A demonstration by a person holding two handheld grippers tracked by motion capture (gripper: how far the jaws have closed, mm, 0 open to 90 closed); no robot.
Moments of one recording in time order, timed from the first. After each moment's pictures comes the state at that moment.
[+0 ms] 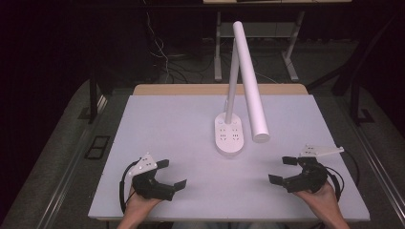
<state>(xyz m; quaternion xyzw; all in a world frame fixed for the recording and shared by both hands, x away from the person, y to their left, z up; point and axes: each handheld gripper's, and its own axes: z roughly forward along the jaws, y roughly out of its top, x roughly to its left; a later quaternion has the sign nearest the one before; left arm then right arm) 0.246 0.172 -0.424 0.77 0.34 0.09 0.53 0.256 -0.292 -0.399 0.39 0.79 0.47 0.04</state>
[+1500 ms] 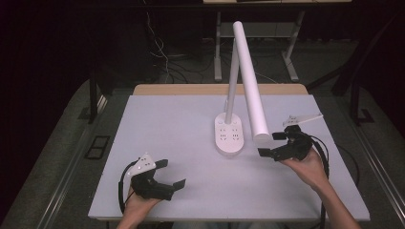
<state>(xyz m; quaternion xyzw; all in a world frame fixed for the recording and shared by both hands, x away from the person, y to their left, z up) 0.245 0.173 -0.423 0.77 0.35 0.09 0.53 0.332 -0.268 -0.371 0.39 0.81 0.43 0.04</state>
